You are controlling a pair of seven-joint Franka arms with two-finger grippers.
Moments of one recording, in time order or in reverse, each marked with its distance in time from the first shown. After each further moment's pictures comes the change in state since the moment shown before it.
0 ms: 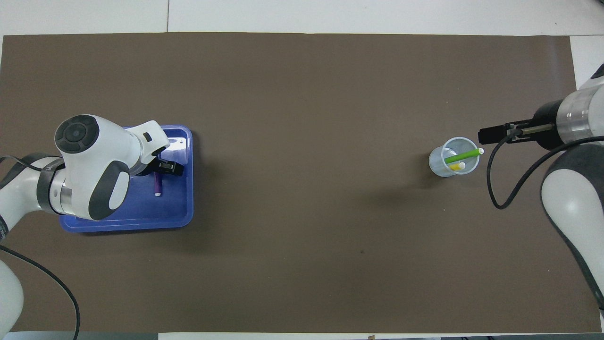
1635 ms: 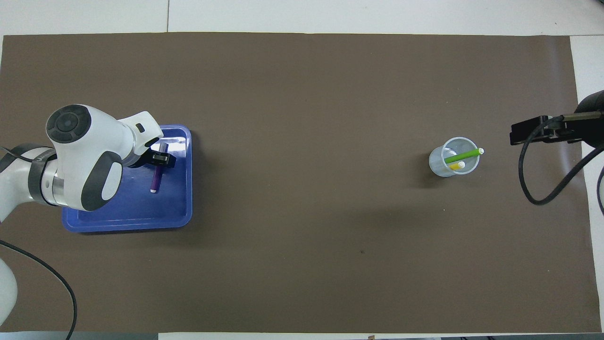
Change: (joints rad) left arm 0.009 0.031 0.010 0.061 0.031 -0.026 -0.006; right arm 0.004 0.024 0.006 0.213 -0.068 -0.279 0.097
